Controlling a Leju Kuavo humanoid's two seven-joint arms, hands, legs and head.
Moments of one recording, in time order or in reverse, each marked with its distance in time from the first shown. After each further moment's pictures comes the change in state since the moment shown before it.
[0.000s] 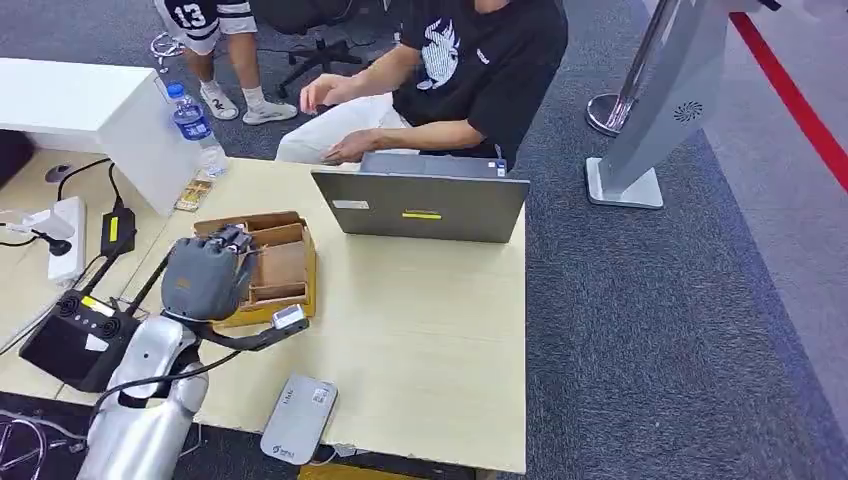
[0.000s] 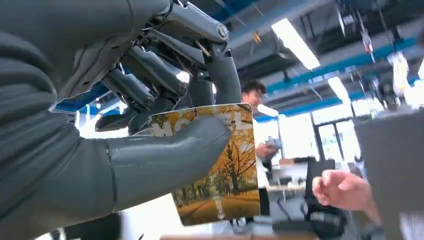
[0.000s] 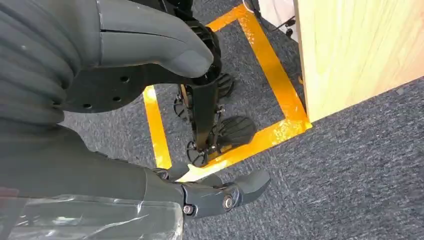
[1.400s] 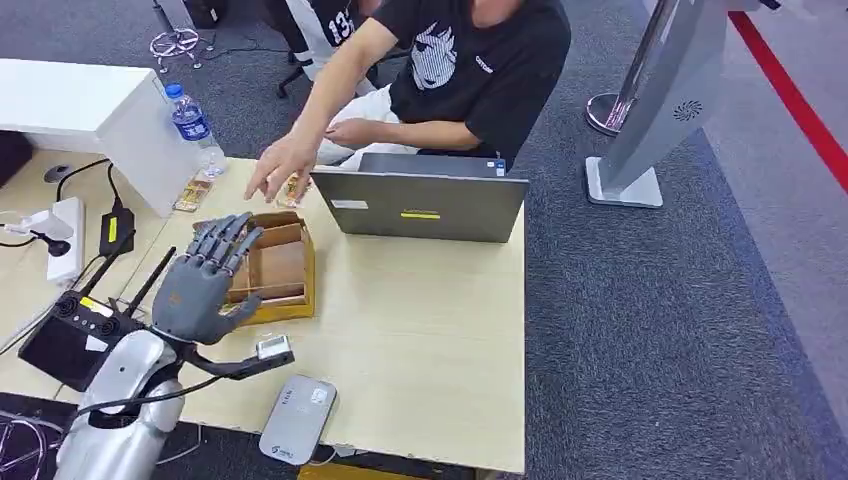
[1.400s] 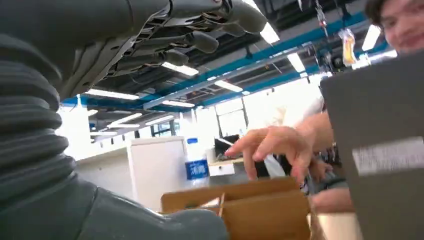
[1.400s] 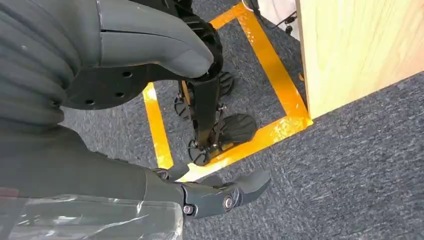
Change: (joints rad) left arm 0.122 0.113 -0.015 -0.075 0.117 -0.133 -0.098; right arm 0.008 0.000 -0.055 0.000 0.027 0.012 -0.009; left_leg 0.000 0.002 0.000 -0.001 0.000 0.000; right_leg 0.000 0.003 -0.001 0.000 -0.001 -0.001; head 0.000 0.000
